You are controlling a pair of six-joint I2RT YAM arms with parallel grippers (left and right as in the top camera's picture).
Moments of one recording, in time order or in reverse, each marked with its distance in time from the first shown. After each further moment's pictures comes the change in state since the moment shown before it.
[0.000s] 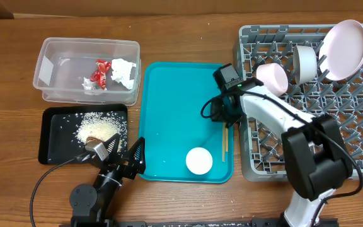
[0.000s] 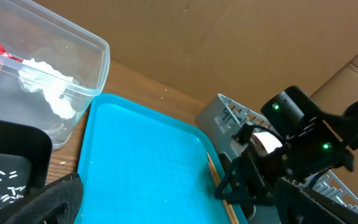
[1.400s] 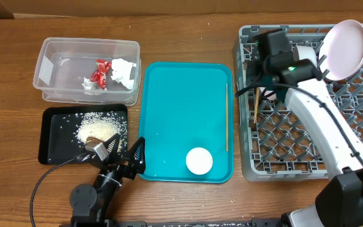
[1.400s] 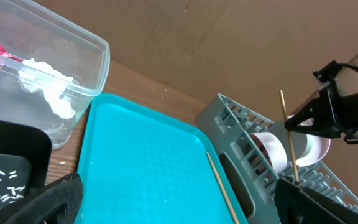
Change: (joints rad) left arm 0.000 0.000 0.000 0.000 0.000 0.000; right arm -0.183 -0.276 0.169 -0.080 0.275 -0.222
